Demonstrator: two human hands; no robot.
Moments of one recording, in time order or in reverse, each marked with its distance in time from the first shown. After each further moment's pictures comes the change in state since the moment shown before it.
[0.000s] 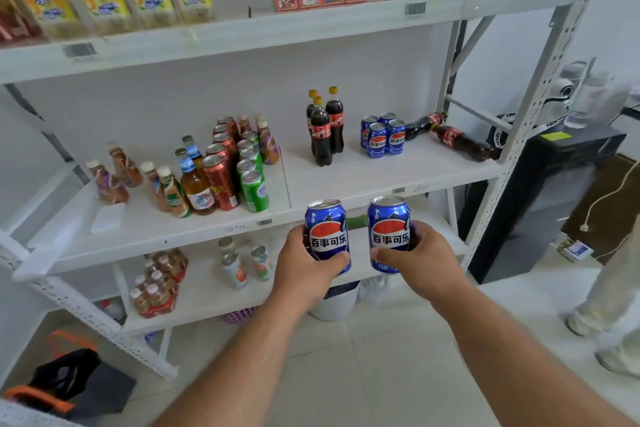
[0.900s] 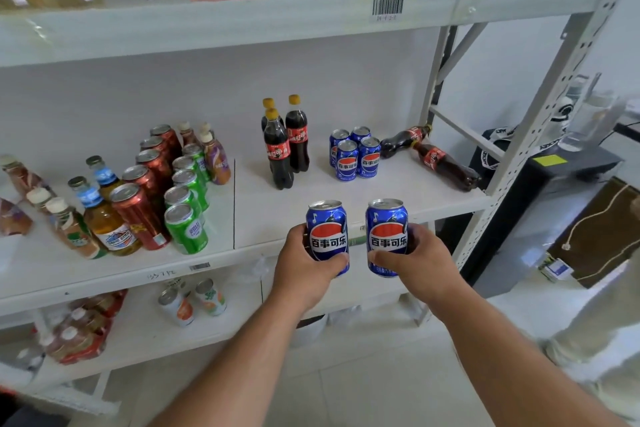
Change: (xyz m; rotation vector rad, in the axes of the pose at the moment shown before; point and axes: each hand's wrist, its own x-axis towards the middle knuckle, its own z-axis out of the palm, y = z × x) left_hand 0.159 0.035 0.127 -0.067 -0.059 -0.031; right_hand 0.182 0.017 -0.075 -0.065 -0.012 0.069
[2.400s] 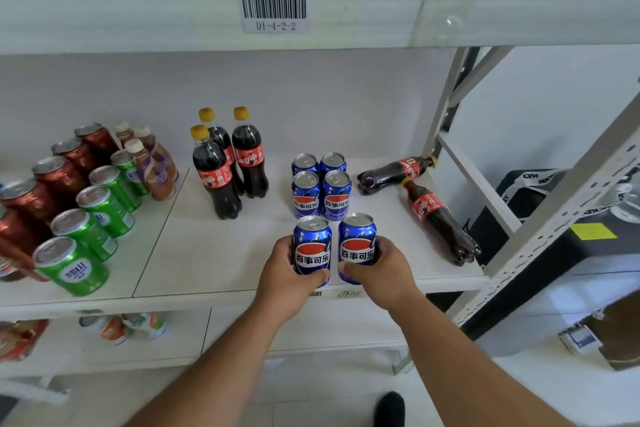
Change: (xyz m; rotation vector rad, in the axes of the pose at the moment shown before) left_hand 0.181 0.004 0.160 0.024 0.108 -0.095; right_hand 0.255 0.054 -0.064 -0.059 -0.178 0.005
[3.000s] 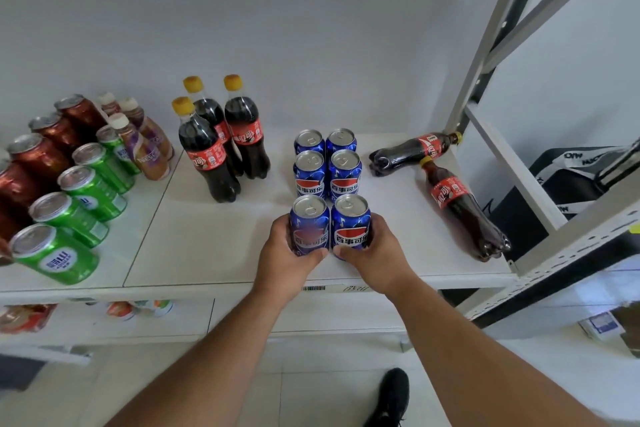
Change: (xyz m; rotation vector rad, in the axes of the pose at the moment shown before) left_hand 0.049 -0.031 0.015 -0.041 0.102 0.036; right_hand 0.055 0.021 0.022 0.049 -0.114 -0.073
